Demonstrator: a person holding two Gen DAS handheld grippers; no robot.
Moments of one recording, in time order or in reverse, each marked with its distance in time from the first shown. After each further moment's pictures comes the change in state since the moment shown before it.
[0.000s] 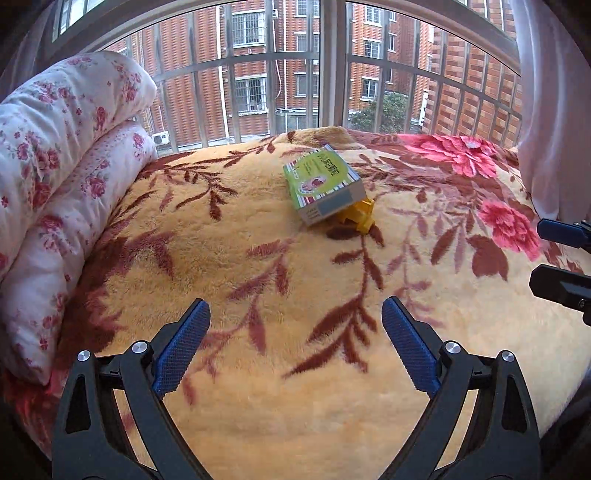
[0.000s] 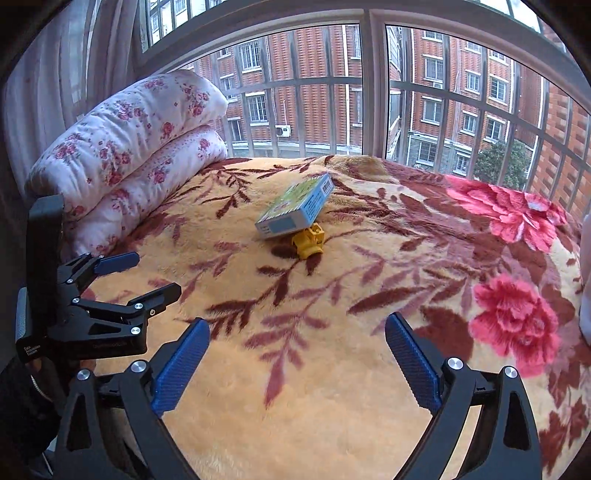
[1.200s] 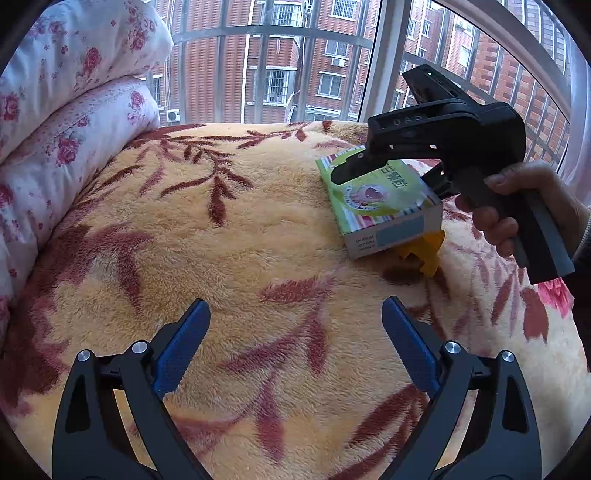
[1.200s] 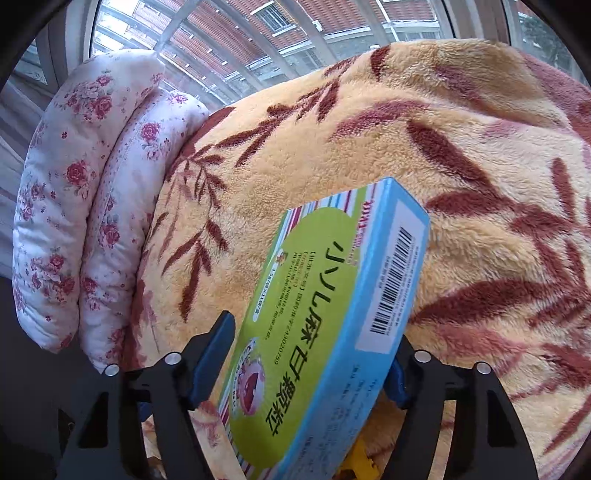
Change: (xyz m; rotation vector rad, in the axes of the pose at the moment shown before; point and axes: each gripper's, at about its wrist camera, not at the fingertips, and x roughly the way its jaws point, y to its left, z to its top) left arm 0.091 0.033 0.019 -0.141 0.018 -0.029; right arm 0.298 -0.039 0.157 0.246 0.466 0.433
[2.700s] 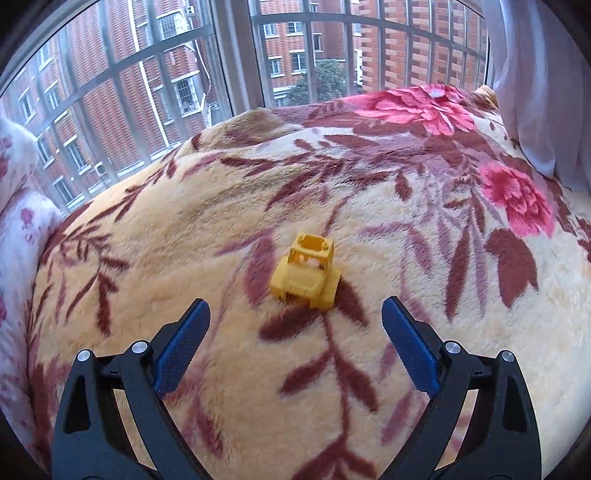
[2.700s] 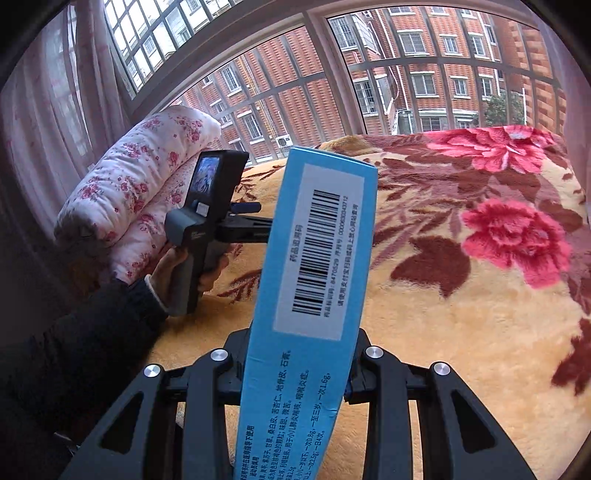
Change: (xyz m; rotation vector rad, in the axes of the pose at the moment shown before) left arm 0.044 -0.101 0.036 0.434 0.087 -0.115; right arm -0.201 0.046 -0.375 -0.070 -0.523 -0.239
